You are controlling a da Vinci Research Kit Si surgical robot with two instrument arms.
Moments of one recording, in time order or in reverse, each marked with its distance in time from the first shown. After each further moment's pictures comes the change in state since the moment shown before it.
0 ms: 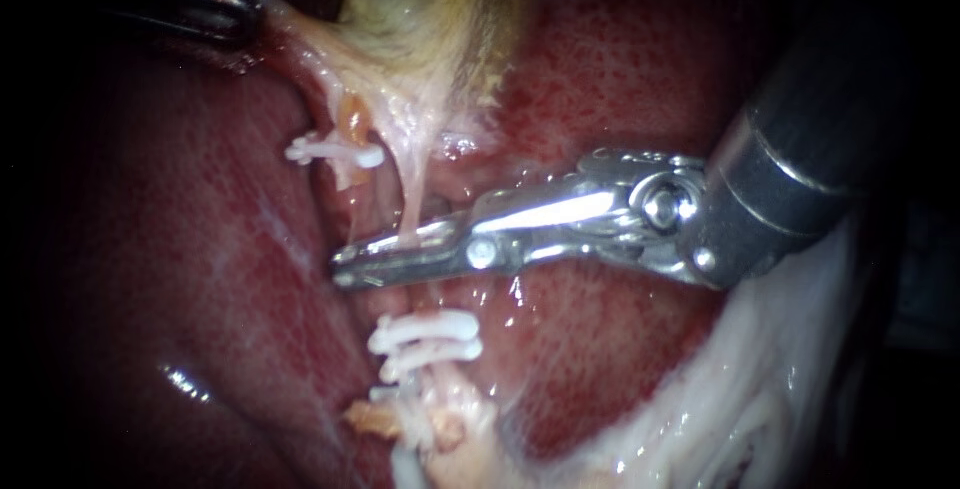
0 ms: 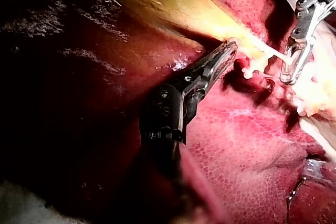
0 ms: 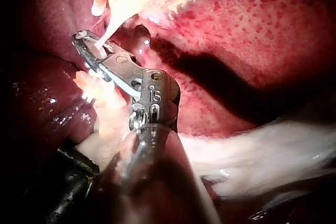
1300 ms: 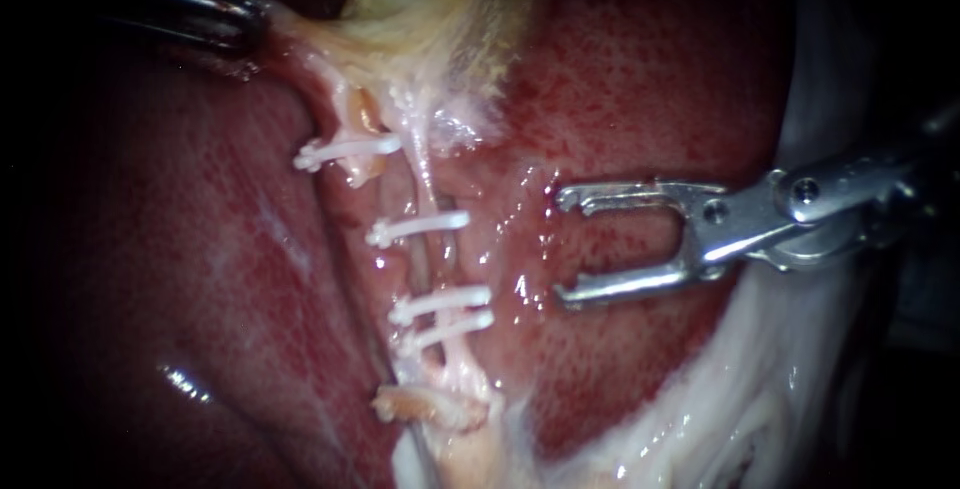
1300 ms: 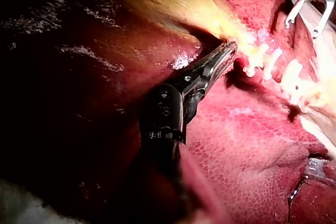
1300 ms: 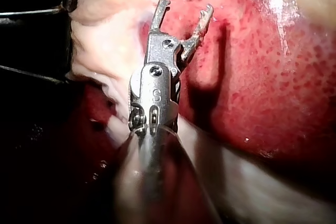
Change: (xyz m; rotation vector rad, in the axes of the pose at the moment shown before) right arm -0.006 -0.002 -0.014 -0.198 -0.059 -0.630; left arm -0.002 0.000 0.002 0.008 0.002 0.008
